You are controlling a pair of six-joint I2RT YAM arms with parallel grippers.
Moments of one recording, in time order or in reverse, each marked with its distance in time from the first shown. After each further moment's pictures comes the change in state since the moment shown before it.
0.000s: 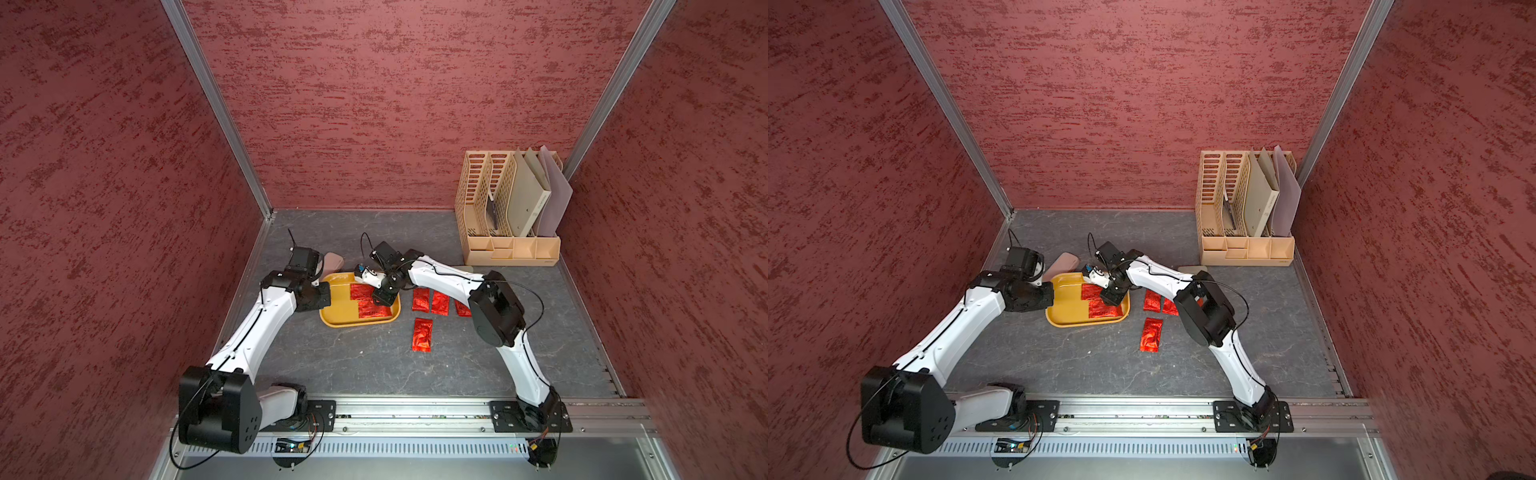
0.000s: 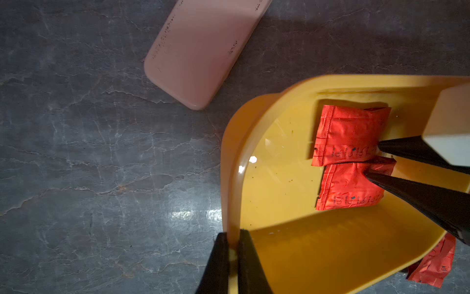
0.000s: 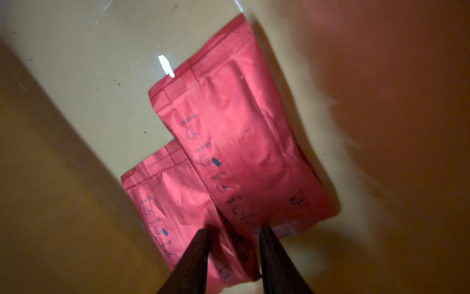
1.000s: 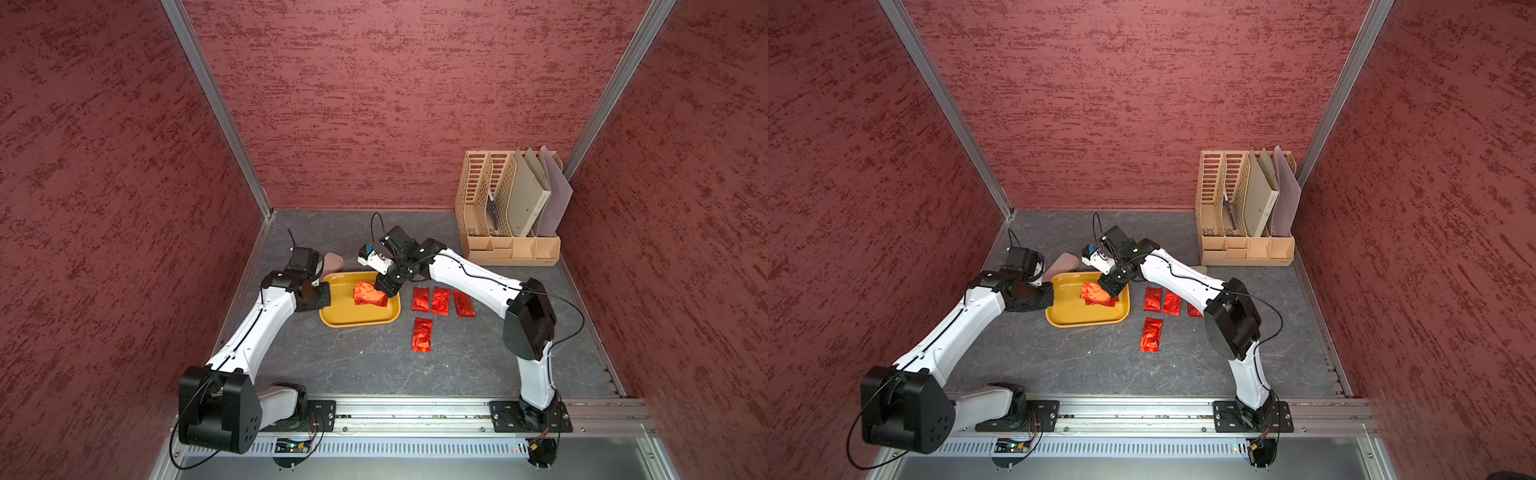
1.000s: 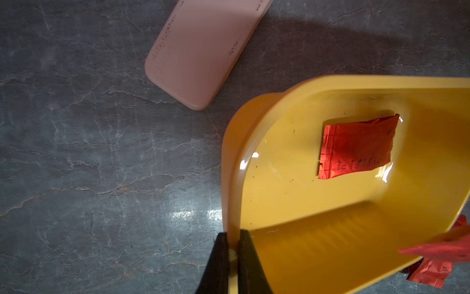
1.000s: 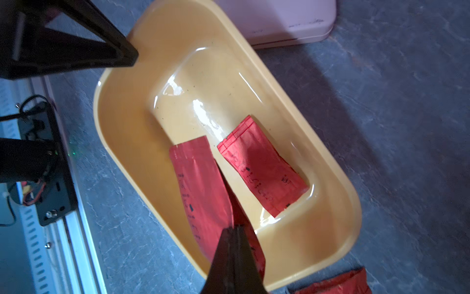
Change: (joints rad) left arm 0.000 0.000 0.000 0.000 -0.002 0.000; right arm -0.009 -0.275 -0.074 -0.006 -0.053 0.198
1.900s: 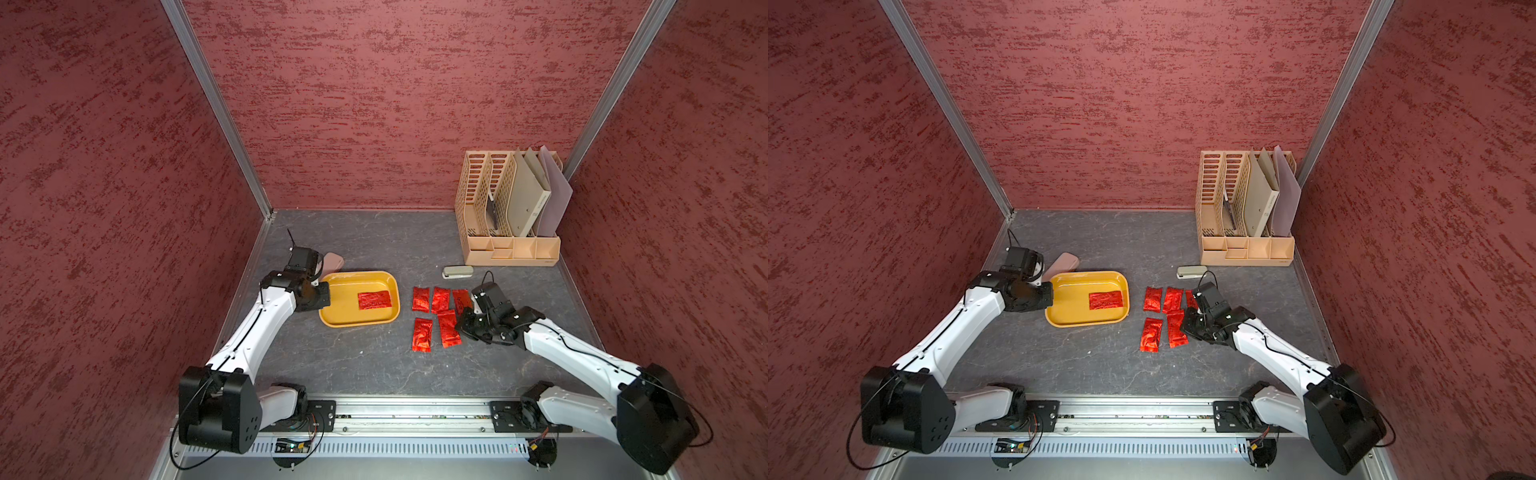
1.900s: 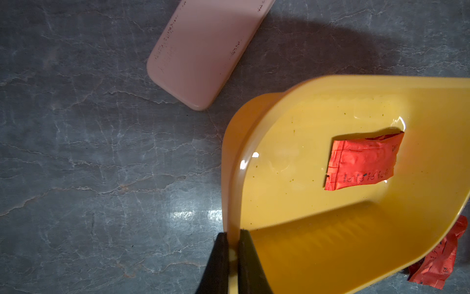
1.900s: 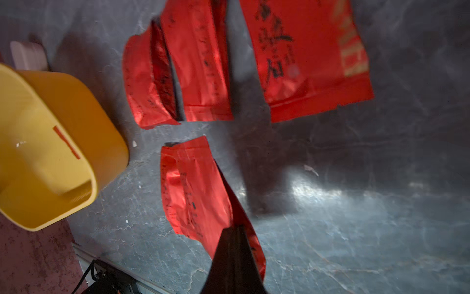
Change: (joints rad) left arm 0.005 0.000 0.000 0.000 0.000 0.000; right arm -0.255 -0.813 -1.180 0.323 0.093 1.062
